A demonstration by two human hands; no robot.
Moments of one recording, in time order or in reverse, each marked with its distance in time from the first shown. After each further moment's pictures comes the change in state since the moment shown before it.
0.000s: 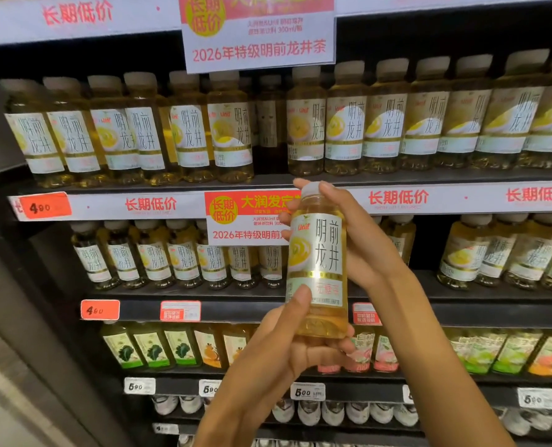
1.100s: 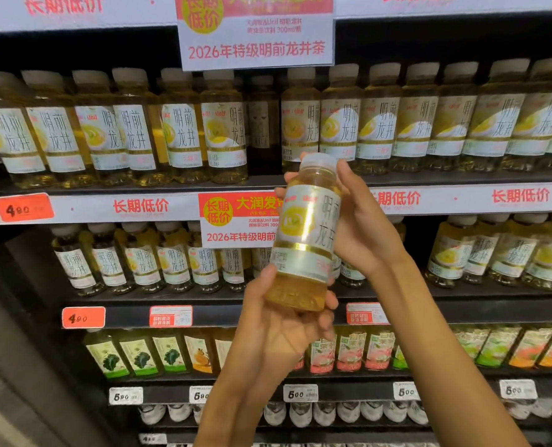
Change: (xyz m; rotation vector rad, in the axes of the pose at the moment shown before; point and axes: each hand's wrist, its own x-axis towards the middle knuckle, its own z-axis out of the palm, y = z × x) left_hand 0.013 0.011 -0.007 -0.288 -0.128 0.116; right_hand 0.007 -0.014 0.006 0.051 -0.013 -0.052
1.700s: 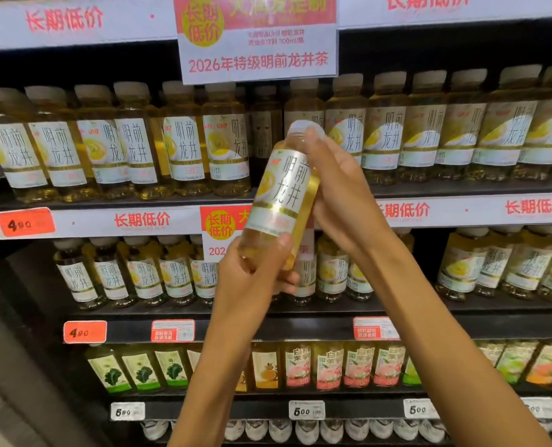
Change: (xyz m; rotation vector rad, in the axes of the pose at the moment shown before) left_hand 0.027 0.044 0.009 0.714 0.425 0.347; right_hand 0.038 -0.010 0.025 -0.322 0.154 -0.206
